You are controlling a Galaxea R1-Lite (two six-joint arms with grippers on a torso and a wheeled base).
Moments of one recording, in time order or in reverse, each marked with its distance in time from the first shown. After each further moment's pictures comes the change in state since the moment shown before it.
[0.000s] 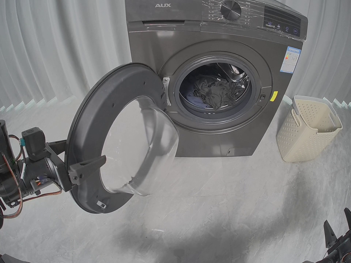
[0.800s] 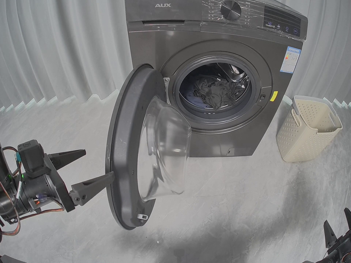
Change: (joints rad) left arm -0.162 -0.086 0.059 -0.001 0.077 -0.047; right arm 0.000 0.000 0.000 0.000 0.000 0.000
